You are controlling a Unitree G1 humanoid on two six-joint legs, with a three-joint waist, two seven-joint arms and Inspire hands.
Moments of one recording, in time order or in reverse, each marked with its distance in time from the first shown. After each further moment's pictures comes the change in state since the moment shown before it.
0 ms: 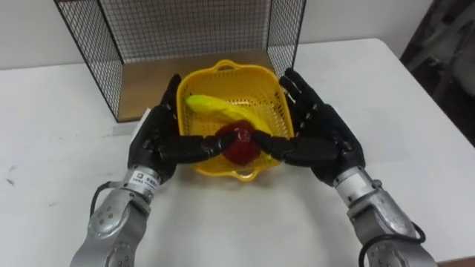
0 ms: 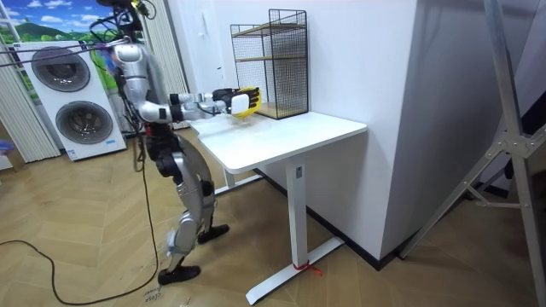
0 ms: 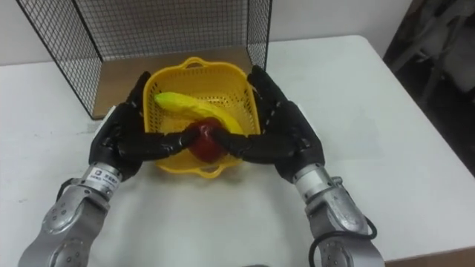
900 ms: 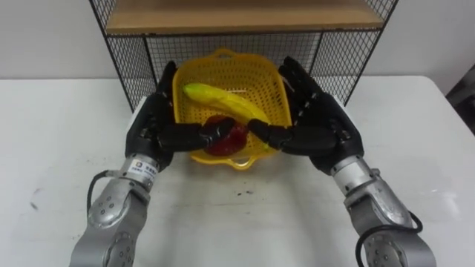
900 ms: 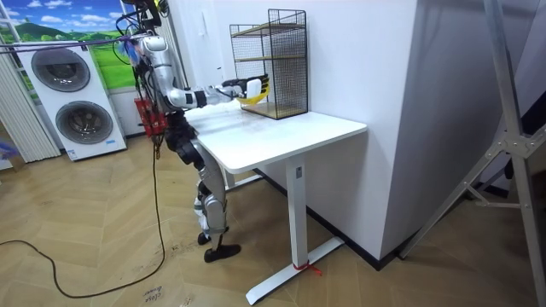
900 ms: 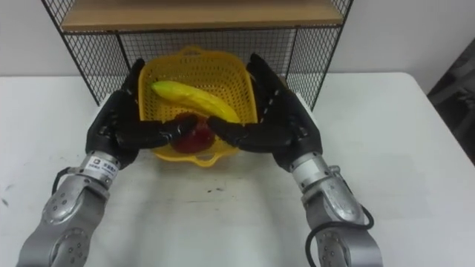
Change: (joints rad) left arm -0.046 0.009 -0.002 0.004 0.015 -0.026 0.051; right arm -0.048 -0.017 0.003 0.002 0.001 -0.007 -0.023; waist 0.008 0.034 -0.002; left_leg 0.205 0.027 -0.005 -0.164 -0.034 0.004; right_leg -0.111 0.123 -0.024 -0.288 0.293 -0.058
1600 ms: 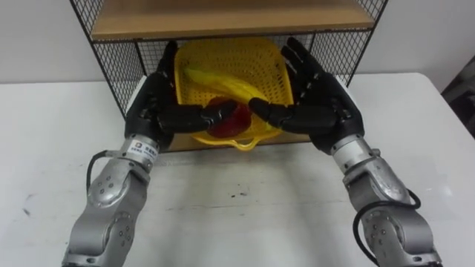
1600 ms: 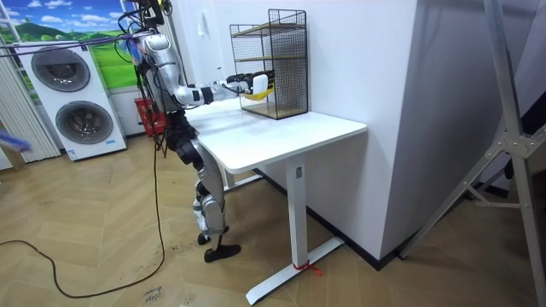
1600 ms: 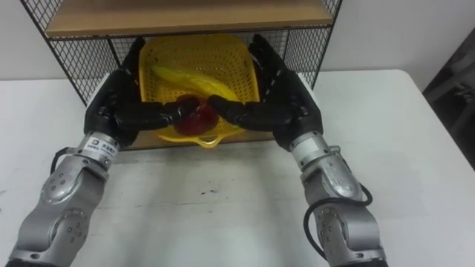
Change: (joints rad) left arm -0.088 0.011 0.014 0.003 0.003 0.044 0.011; right arm -0.111 -0.001 -0.017 0.040 -0.001 0.037 -0.048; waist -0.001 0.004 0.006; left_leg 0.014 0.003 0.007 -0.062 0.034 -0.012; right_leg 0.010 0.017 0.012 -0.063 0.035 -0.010
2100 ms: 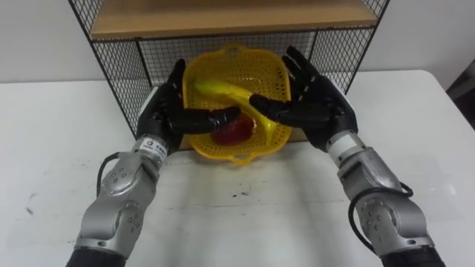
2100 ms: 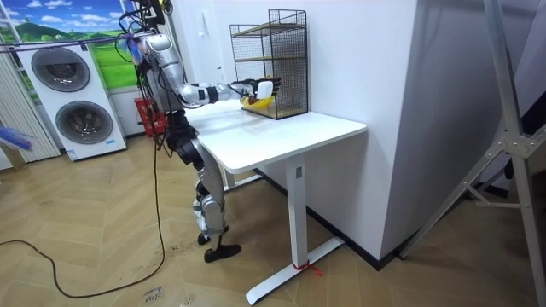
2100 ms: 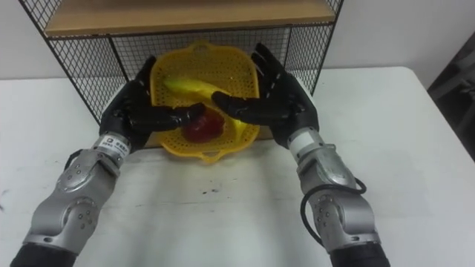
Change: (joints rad) left arm -0.107 -0.034 0.007 0.130 -0.005 0.135 0.050; right arm -0.109 0.003 -0.002 0.122 0.042 0.089 -0.086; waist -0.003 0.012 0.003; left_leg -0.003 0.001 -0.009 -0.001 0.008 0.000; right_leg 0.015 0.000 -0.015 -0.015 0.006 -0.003
